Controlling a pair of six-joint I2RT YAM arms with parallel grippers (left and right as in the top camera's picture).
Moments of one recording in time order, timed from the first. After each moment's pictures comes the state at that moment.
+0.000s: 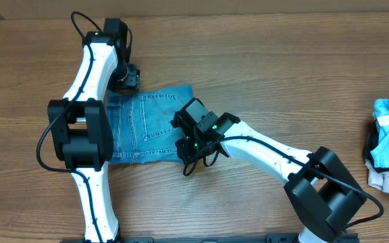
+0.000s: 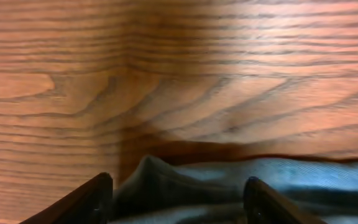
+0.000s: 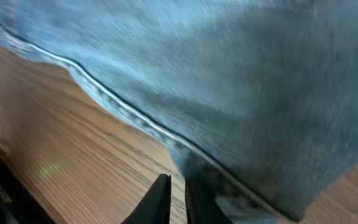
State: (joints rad) left arm -0.04 2.33 1.97 -1.12 -0.12 -0.04; right arm 0.77 1.85 1.19 -0.59 -0.37 0.34
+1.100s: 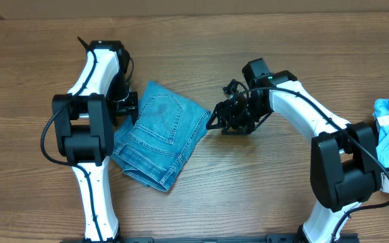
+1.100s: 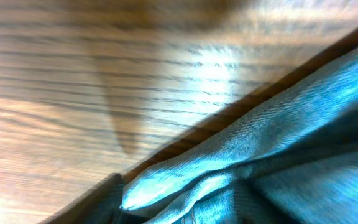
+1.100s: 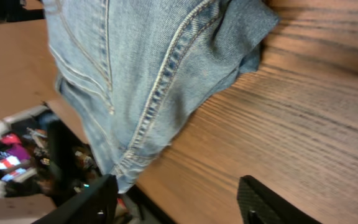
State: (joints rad) left arm -0.02 2.39 1.93 -1.48 -0.01 -0.19; right arm 0.31 1.94 1.35 -0.92 -0.77 0.26
